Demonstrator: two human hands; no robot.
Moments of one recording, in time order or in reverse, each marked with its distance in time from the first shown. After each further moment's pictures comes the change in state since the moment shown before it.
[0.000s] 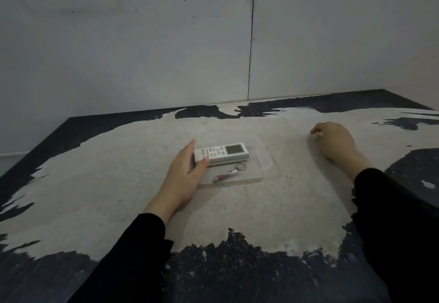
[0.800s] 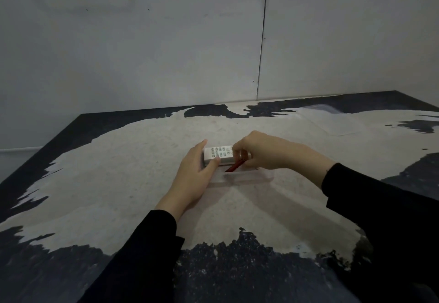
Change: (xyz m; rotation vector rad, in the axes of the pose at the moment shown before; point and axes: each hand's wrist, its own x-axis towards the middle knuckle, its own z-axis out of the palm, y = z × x) left_hand 0.000 0.001 -0.001 0.060 0.053 0.032; right_hand -0.063 -0.168 -0.011 -0.067 -0.519 -0.786
